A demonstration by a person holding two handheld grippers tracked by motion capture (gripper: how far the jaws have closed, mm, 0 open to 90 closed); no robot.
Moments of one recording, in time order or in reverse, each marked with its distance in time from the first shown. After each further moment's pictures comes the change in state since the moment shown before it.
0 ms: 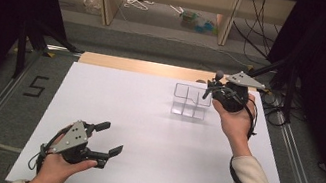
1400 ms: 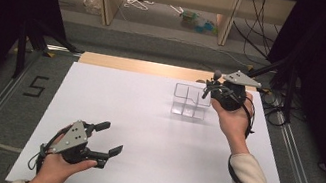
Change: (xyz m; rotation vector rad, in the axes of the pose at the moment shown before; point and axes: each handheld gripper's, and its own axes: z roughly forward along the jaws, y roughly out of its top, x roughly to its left) left arm 0.000 0.000 0.000 -0.002 0.001 0.003; right arm -0.001 -0.002 0.010 0.014 -0.007 -0.021
